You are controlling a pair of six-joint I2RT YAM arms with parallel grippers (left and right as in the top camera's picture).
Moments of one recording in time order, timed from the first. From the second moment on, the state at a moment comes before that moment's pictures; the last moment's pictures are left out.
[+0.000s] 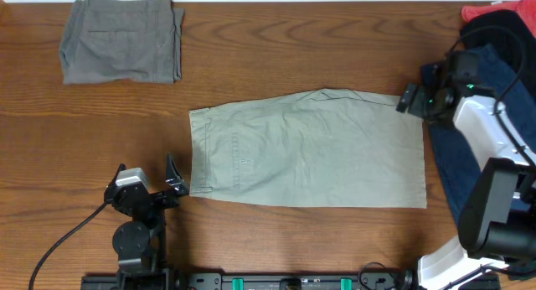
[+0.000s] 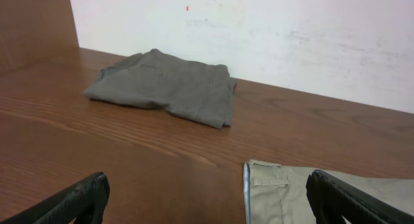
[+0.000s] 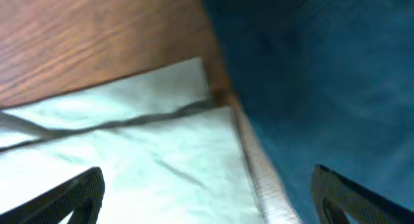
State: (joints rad) left arm 0.07 0.01 0.03 -0.13 -0.08 -0.16; right arm -0.18 1.80 1.23 -0.62 -0.01 0.27
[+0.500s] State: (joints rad) left arm 0.07 0.01 0.03 -0.13 -0.08 -0.16; right arm -0.35 1.79 1.31 -0.64 0.05 0.24
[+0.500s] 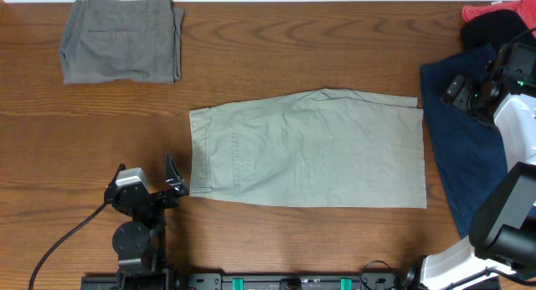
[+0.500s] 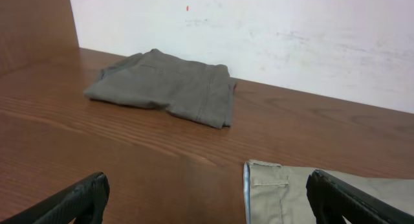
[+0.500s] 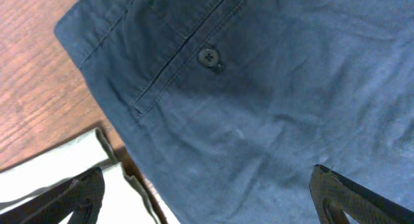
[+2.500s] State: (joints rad) left arm 0.07 1.21 1.26 -1.25 0.30 -0.13; right arm -0.35 1.79 1.31 -0.64 0.06 0.24
